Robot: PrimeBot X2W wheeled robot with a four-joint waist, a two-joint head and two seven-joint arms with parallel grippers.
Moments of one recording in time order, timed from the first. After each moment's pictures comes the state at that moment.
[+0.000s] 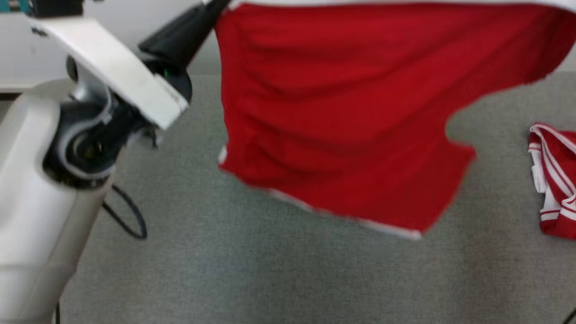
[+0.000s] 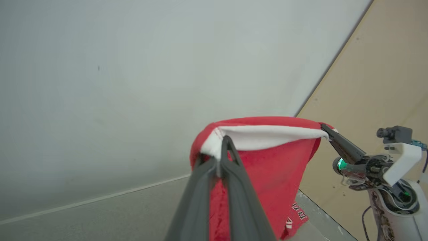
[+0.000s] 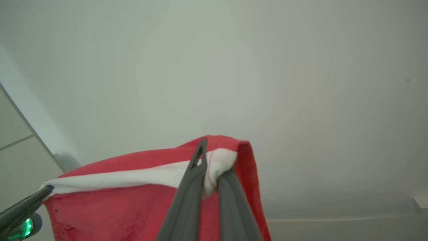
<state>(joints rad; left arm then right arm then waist) -0.93 0.46 -0.44 -0.05 -1.14 0.02 0.35 -0.74 -0.08 -0.22 -0.14 0.77 0.13 0.66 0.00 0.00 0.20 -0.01</state>
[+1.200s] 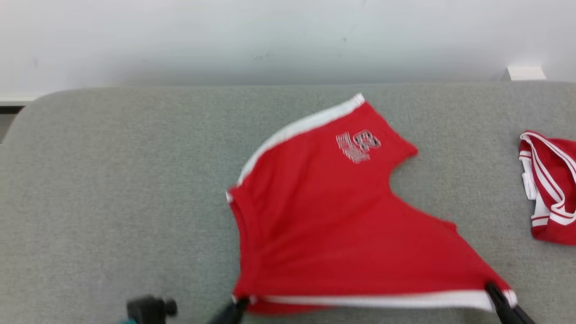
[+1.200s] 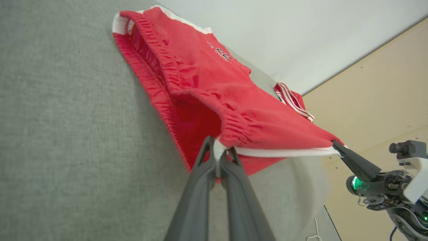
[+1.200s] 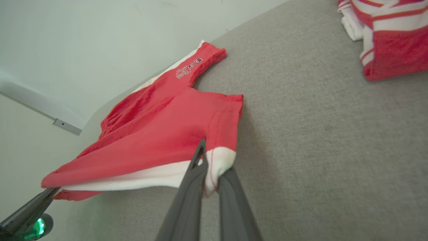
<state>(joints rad) -0.18 0.54 -0.78 0.02 -1.10 -0.03 -0.26 0.18 -0.25 0.04 -0.19 0.89 0.13 0.26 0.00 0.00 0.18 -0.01</state>
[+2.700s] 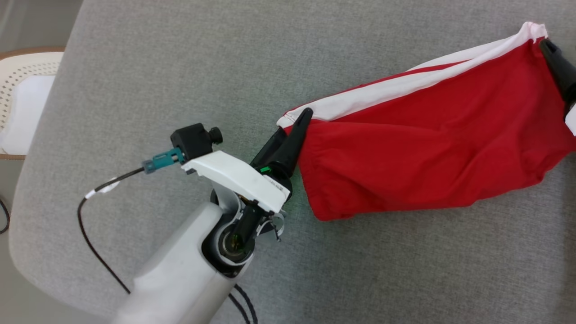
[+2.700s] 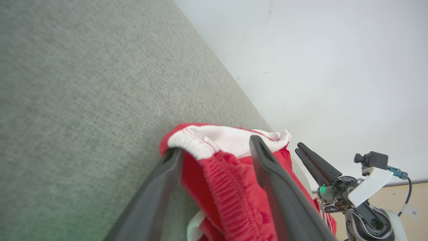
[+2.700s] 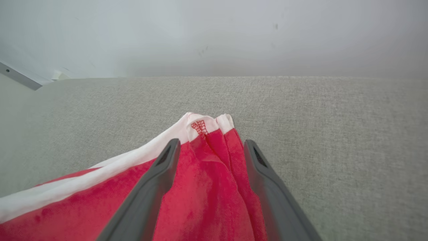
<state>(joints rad) -0.73 0.16 -0.68 0.30 -1.37 0.08 -0.10 -0.81 -0.24 -0.11 0.21 0.50 0.13 0.74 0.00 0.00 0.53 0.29</state>
